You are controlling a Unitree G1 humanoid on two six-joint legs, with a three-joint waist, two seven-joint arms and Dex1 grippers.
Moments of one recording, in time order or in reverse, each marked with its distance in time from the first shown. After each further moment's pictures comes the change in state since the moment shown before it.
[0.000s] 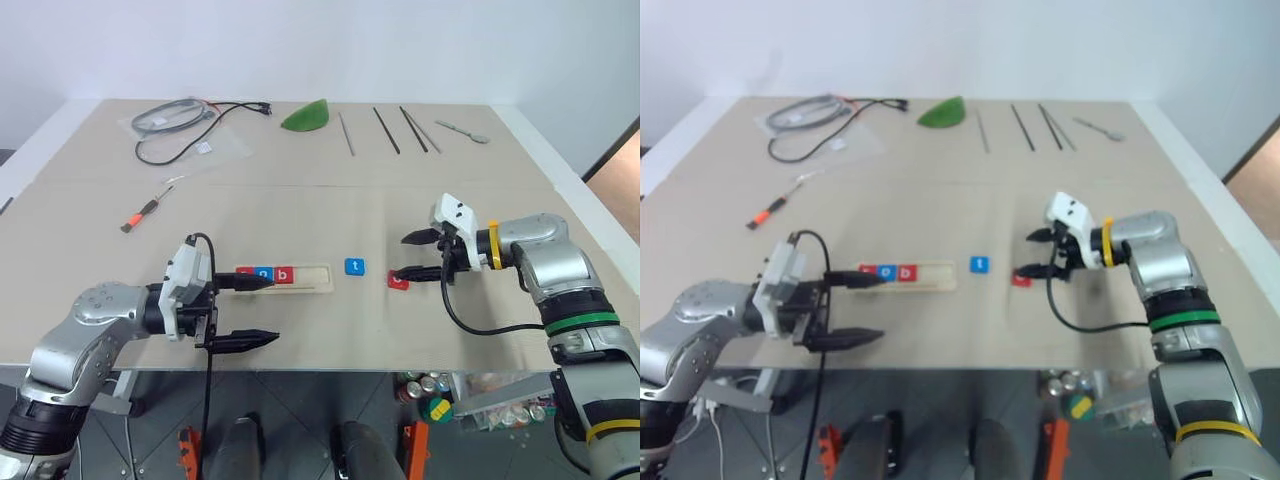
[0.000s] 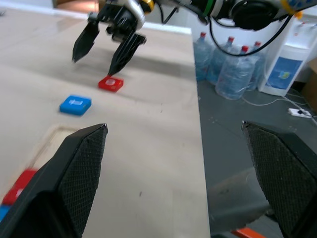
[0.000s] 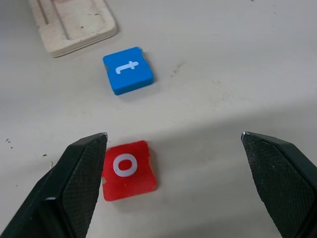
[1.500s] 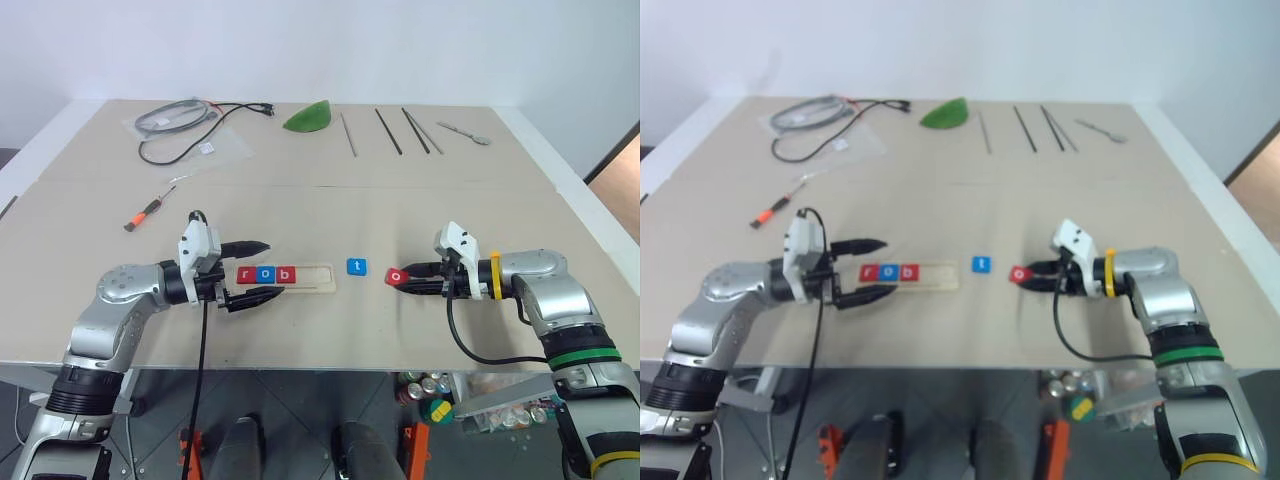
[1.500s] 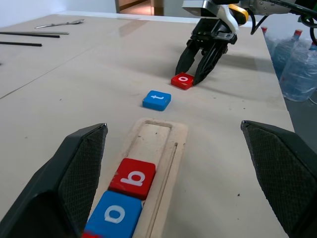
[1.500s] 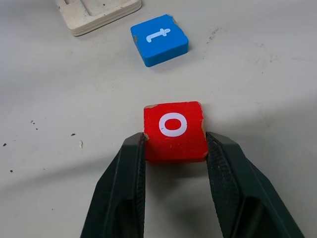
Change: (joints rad) left arm -0.125 -0.101 0.007 0.259 0.198 -0.164 0.089; right arm 0.188 0.007 -0.047 -0.135 0.066 0.010 -0.046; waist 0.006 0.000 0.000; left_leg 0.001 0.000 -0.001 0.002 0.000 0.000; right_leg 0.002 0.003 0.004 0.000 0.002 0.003
